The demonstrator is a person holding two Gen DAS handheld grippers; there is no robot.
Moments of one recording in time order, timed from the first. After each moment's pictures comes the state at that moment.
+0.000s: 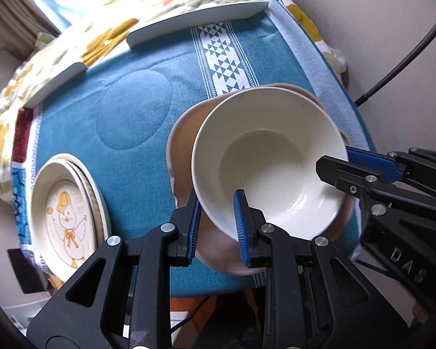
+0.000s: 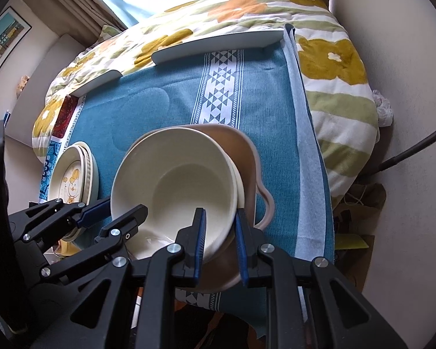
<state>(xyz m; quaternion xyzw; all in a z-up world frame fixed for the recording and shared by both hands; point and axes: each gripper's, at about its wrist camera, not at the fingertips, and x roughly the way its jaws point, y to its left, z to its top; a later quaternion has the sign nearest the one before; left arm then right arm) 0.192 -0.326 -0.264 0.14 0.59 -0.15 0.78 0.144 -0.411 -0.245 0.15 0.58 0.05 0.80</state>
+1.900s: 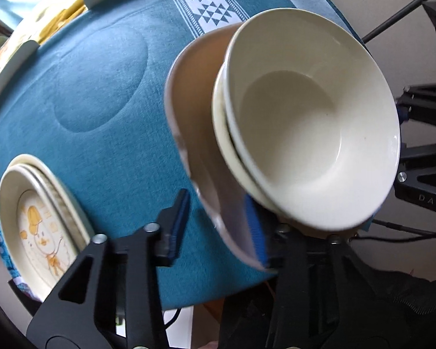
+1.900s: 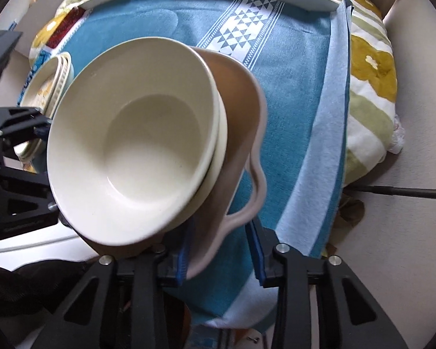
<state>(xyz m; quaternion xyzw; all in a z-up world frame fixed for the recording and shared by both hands) 0.203 -0.298 -0.322 0.17 0.65 -0.24 0.70 0.154 -0.404 -0.300 -0.01 0.66 0.13 0.74</state>
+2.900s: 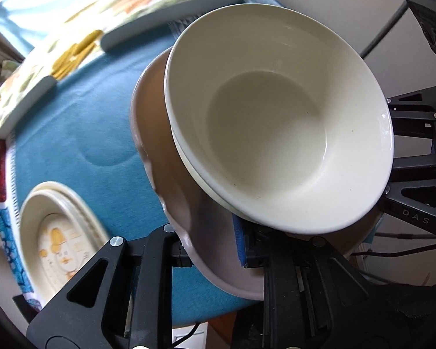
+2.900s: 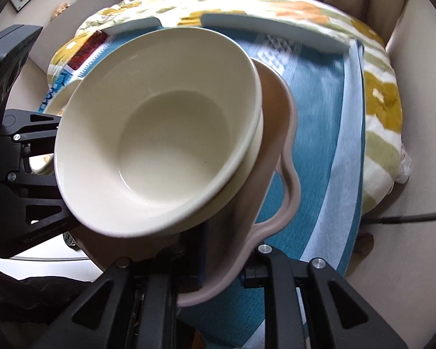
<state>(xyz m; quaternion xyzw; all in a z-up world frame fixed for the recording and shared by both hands) 0.180 -0.302 -0.282 0.18 0.57 -0.25 0.76 0.151 -0.377 -0.269 -0.02 0.58 0.16 0.80</state>
